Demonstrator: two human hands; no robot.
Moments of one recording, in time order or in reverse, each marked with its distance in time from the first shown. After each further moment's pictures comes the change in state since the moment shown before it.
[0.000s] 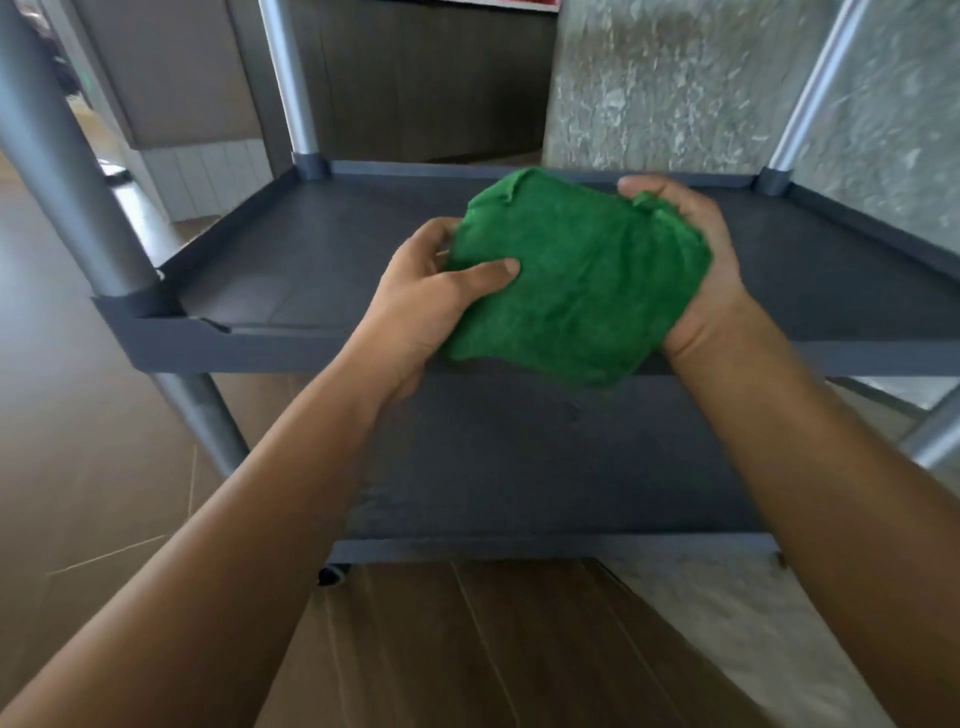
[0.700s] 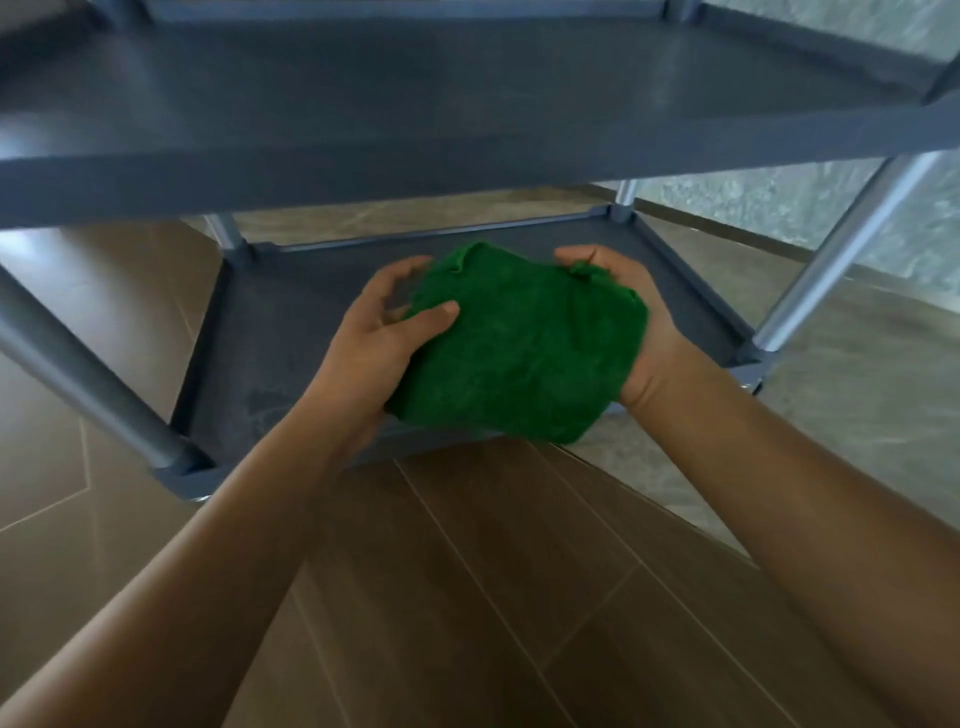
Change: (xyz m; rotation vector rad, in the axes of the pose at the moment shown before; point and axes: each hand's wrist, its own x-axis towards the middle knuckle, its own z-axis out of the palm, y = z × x) left_hand -0.071 -0.142 0.014 -0.035 -0.155 -0.222; right_hand -0.098 0.119 -0.094 0.101 0.163 0.214
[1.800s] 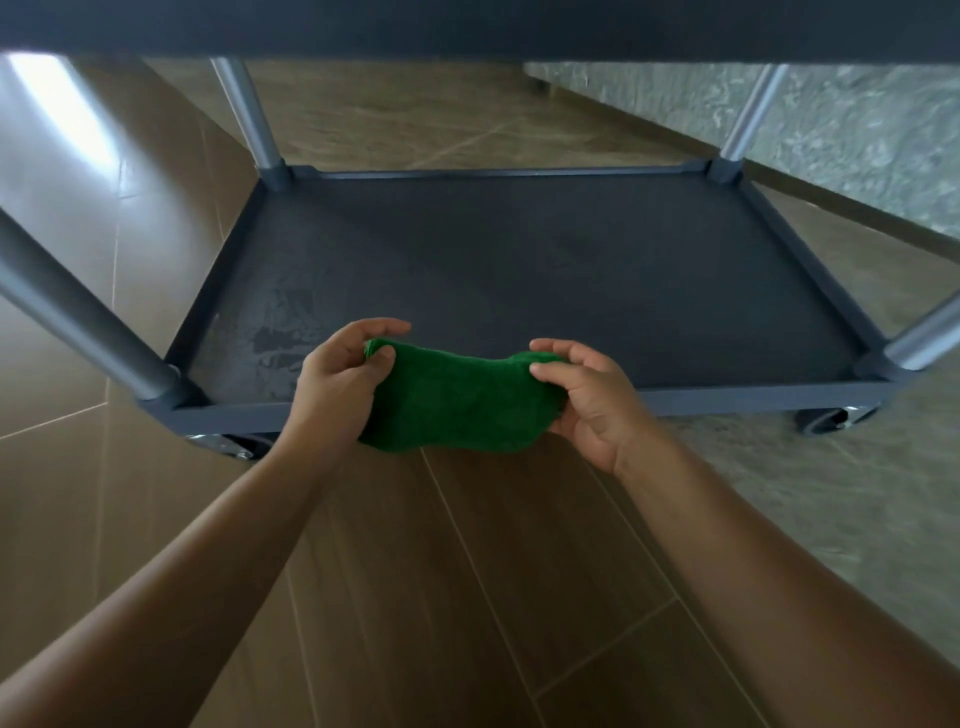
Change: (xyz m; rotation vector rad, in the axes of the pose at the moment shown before) left_hand 0.011 -0.105 -0.043 0.239 0.416 -0.127; right_hand 0.077 0.104 -0.093 -0.273 0.348 0.062
